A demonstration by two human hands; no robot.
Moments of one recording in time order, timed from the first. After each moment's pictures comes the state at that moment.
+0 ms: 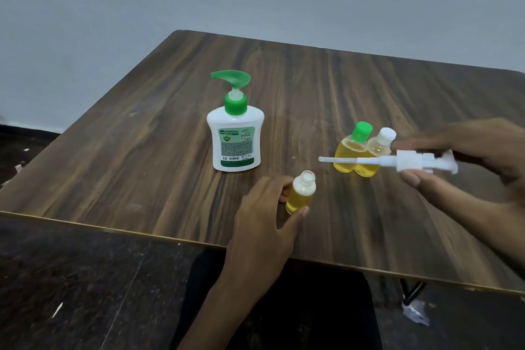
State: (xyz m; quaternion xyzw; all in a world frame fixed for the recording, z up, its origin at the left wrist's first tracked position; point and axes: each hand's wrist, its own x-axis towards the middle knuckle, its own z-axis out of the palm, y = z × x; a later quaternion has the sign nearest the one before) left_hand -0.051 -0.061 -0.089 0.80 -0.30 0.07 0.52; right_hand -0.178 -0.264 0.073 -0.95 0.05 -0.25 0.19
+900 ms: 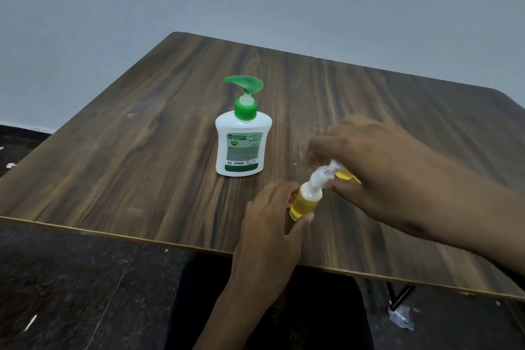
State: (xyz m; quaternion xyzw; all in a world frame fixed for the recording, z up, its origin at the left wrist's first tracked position) left_hand -0.048 -0.063 -0.094 0.78 -0.32 0.08 0.54; right_hand -0.095 -0.196 0.090 -0.99 -0.09 -0.04 -0.03
